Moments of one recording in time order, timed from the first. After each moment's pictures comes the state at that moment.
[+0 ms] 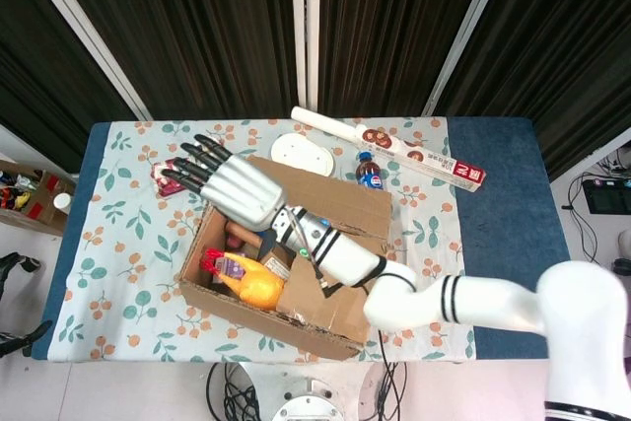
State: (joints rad) left arm 0.04 -1.20 0.00 -1.26 1.61 1.72 -0.42; right arm 1.30 -1.45 0.46 -1.59 -1.08 0.73 -0.38
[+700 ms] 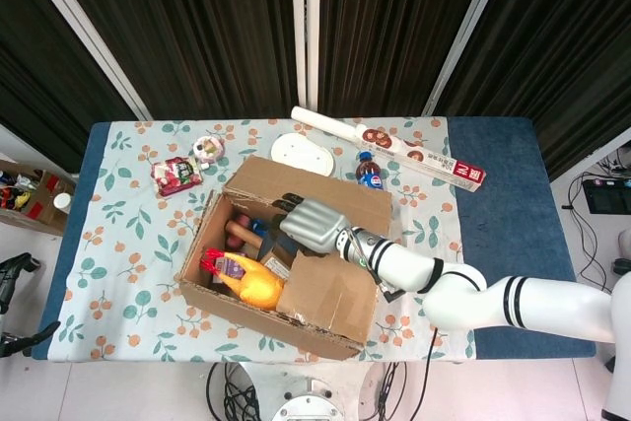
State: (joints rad) left arm 0.03 -1.18 0.01 -1.30 1.61 1.67 -0.39; right arm 1.26 -1.25 0.24 -1.70 -0.98 0.43 -0.21
